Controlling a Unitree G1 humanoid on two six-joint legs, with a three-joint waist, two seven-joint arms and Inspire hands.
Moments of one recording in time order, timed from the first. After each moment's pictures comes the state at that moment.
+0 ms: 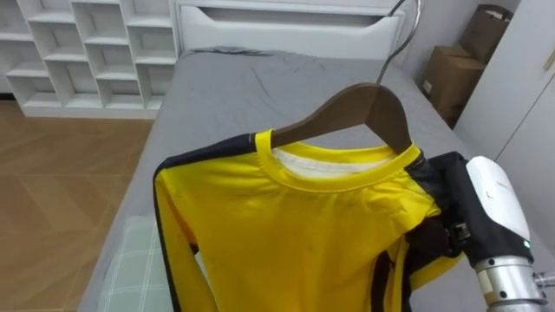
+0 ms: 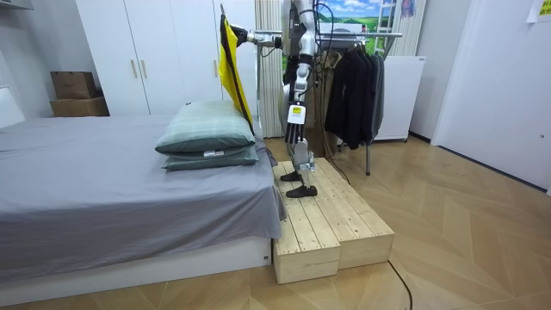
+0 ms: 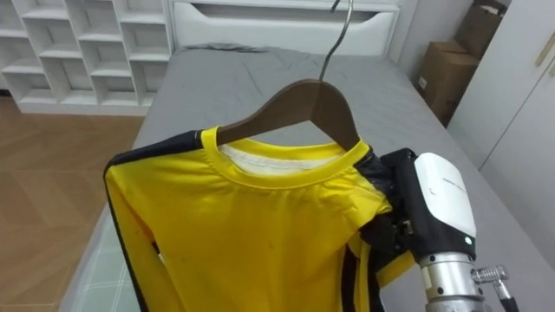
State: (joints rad) left arm 0.20 0.23 0.05 1.16 0.27 0.06 0.08; right arm 0.10 -0.37 0.02 -0.18 -0.56 -0.04 -0.19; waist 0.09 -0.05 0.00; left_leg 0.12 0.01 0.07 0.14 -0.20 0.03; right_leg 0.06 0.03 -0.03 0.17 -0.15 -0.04
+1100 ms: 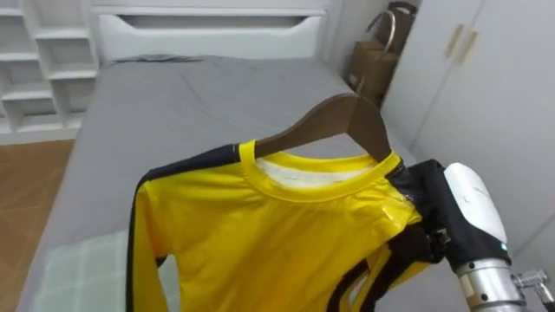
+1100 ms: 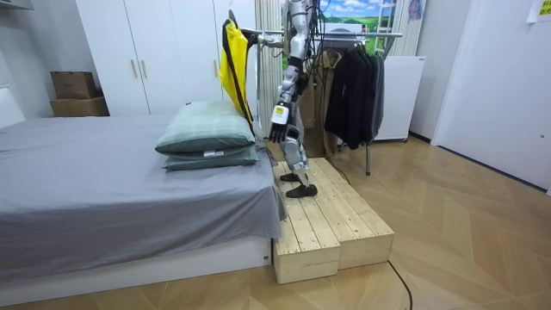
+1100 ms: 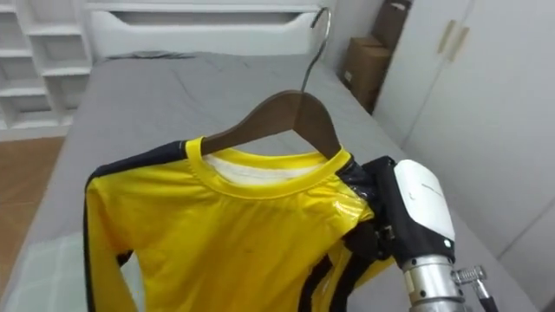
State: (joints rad) left arm 0.19 0.23 0.02 1.15 0.39 0.09 0.07; right arm 0.08 -0.34 0.10 -0.17 -0.58 -0.02 -0.15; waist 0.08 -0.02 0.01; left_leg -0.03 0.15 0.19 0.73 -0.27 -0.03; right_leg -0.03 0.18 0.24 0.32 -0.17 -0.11
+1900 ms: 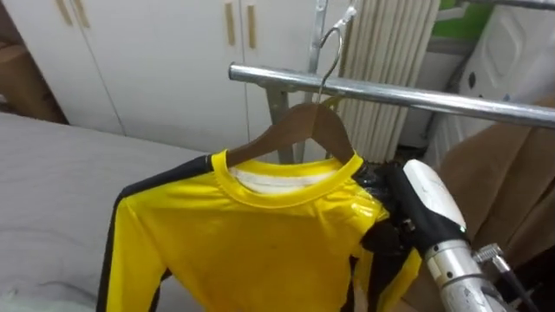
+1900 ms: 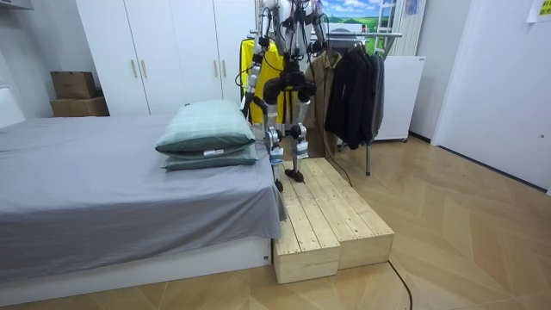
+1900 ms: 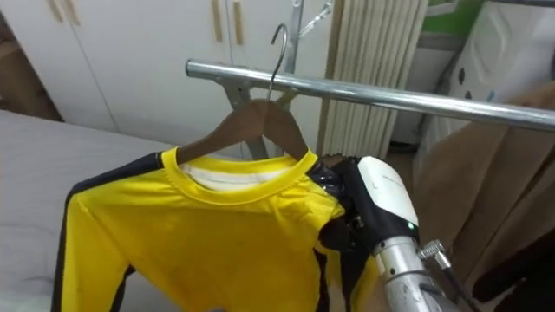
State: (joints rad) left arm 0.11 0.22 -0.06 1.24 0.24 0.08 0.06; right arm -0.04 -0.34 0.16 -0.08 -0.56 0.06 -0.04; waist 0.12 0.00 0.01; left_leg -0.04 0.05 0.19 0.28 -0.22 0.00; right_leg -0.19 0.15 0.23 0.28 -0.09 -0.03
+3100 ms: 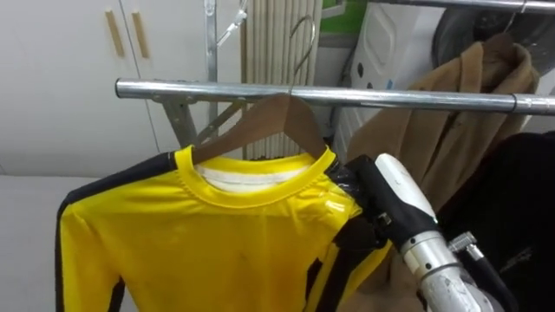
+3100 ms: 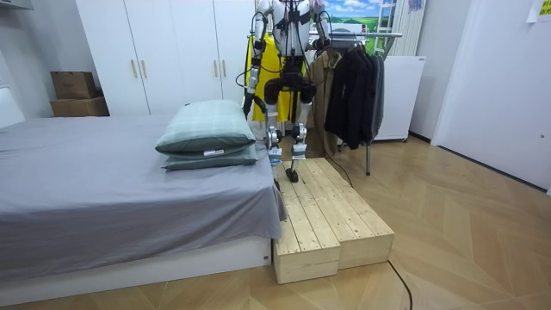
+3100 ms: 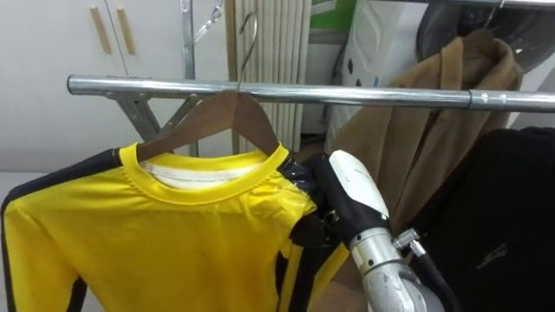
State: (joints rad) left arm 0.14 0.22 -0.04 1.17 0.25 0.06 0.13; right arm -0.09 -0.32 0.19 -0.09 -0.48 0.04 0.02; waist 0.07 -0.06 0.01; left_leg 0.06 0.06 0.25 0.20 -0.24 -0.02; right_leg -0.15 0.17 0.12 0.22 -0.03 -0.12
